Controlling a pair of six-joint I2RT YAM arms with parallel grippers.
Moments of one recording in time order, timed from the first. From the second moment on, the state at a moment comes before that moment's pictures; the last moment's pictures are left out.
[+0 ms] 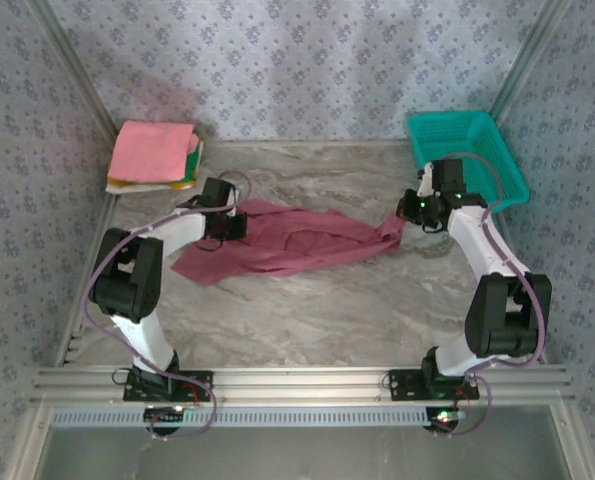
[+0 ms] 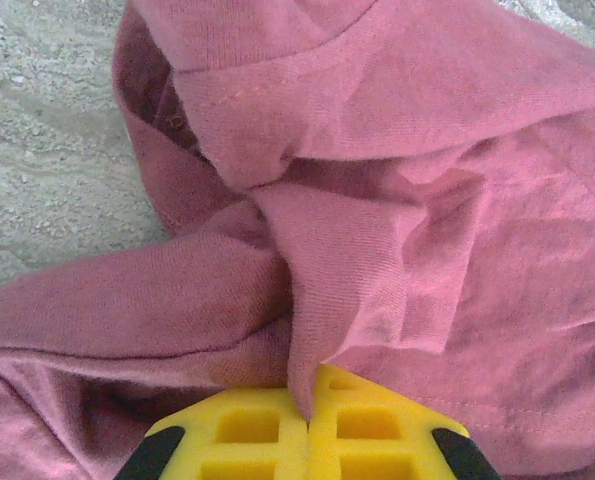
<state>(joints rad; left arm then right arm) -0.32 1.79 1.12 -0.37 0.14 -0.32 0.01 1.50 1.15 -0.58 -0.30 0.33</state>
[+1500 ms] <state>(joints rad) -0.20 1.04 1.36 -0.91 0.02 -0.39 -0.04 1.01 1.35 -0.86 -0.37 0.31</state>
